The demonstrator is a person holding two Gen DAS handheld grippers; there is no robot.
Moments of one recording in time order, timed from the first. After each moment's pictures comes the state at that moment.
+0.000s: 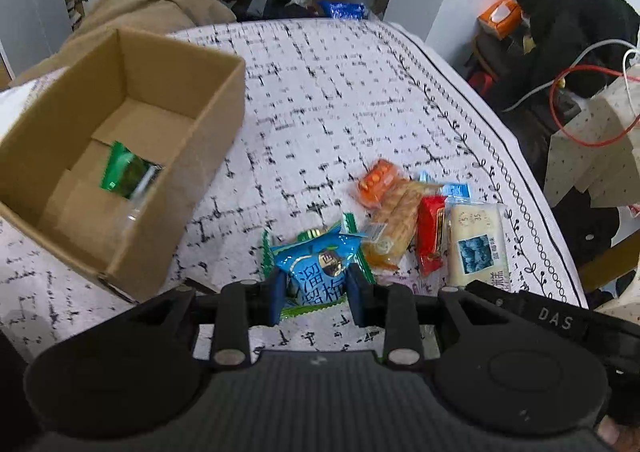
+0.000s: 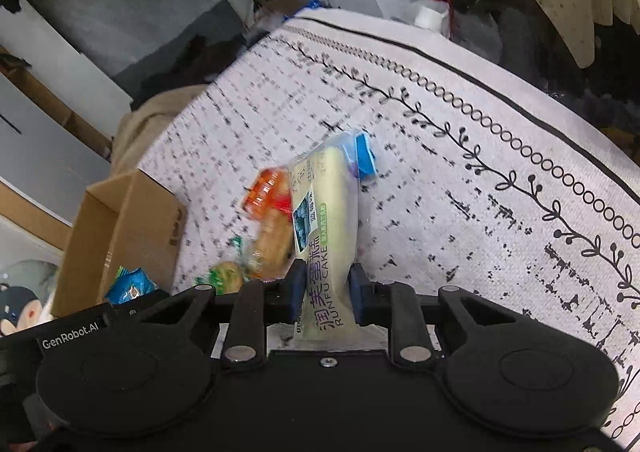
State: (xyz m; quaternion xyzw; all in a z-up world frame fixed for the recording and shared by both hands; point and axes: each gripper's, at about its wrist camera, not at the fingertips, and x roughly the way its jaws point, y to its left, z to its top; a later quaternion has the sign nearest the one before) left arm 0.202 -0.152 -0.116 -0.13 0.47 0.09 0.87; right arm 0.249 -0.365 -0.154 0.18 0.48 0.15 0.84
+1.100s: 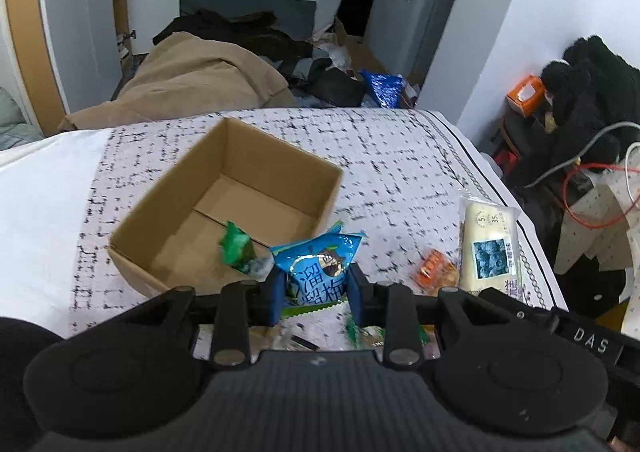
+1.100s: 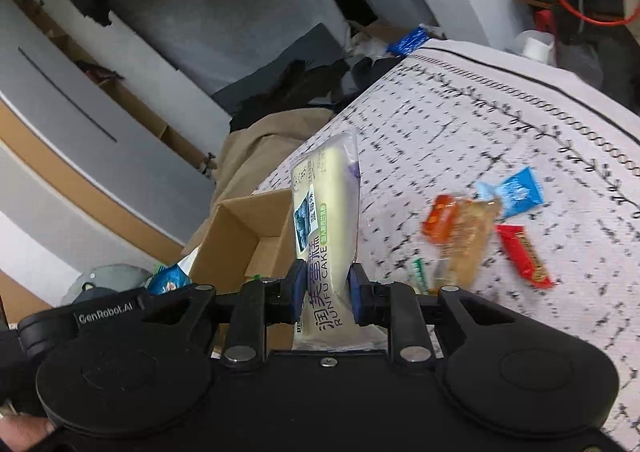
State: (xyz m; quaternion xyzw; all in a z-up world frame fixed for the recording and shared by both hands) left arm 0.165 -0.080 -0.042 -0.15 0.40 0.14 0.89; right arm 0.232 -0.291 -0.105 0.23 0.42 0.27 0.84
